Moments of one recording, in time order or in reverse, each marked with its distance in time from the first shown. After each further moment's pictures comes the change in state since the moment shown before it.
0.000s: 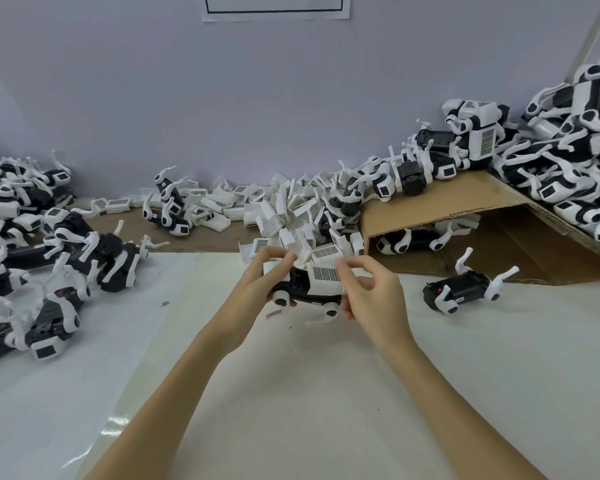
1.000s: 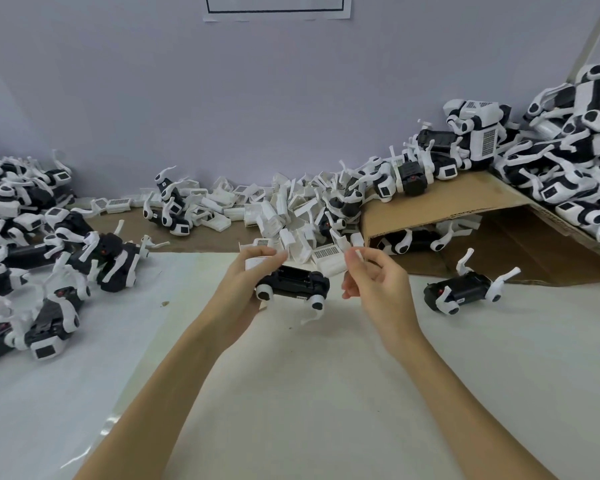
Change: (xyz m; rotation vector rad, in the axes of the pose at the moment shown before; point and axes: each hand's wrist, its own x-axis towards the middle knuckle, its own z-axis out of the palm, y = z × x) left_hand 0.006 0.002 -0.011 -0.235 0.121 -0.175; right_hand 0.014 0.005 -0.005 0.230 -0.001 0.021
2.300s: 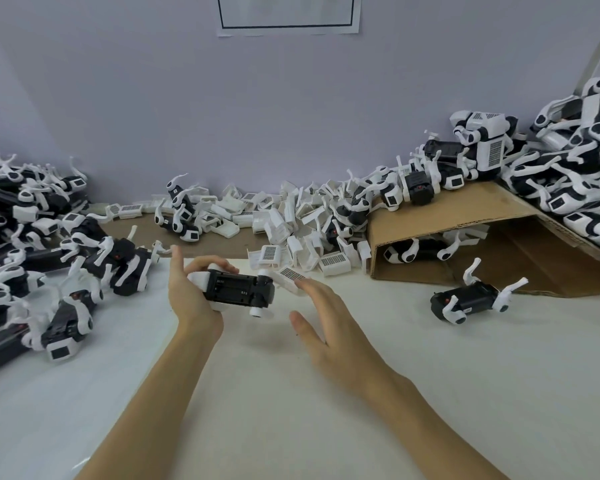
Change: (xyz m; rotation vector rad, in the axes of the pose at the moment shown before) left_hand 0.013 -0.007 -0.048 -0.397 0.513 0.287; right_hand -0.044 0.015 0.034 -0.640 -0.475 -0.213
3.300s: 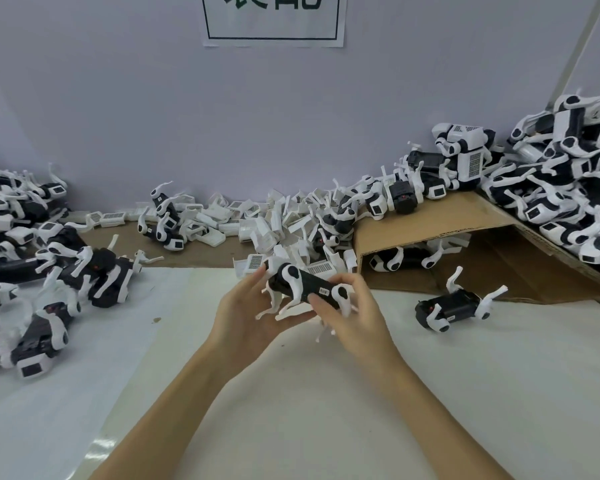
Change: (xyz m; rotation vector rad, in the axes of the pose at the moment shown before) left_hand -0.048 -0.020 0.038 -0.002 -0.650 -0.369; right_hand 0.008 0.003 -0.037 0.560 0.278 0.338
